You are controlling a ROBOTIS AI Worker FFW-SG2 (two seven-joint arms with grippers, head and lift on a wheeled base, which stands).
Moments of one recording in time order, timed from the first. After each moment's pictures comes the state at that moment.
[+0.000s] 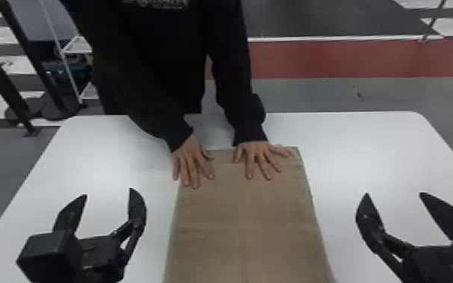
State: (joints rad) left arm 0.71 0.13 -0.07 -2.28 0.05 0.11 0.37; right arm 0.75 -0.19 0.01 -2.31 -0.12 0.06 -0.09
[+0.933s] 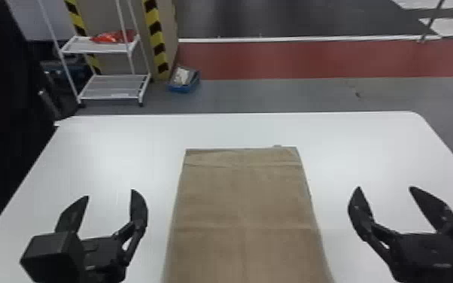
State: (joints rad) left arm 0.70 0.13 -0.08 -2.27 0.05 0.11 0.37; right arm 0.64 -0.17 0.02 -2.21 -0.12 0.06 -0.09
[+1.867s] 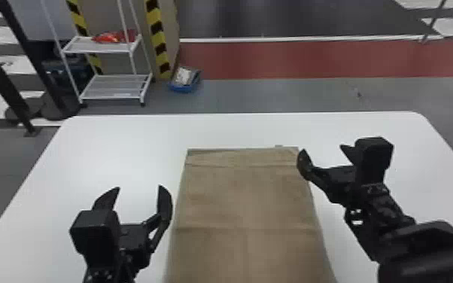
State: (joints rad) left arm 0.57 0.17 -0.15 -2.20 0.06 0.22 0.34; right arm 0.06 -0.17 0.18 -1.78 -0.13 0.35 -0.06
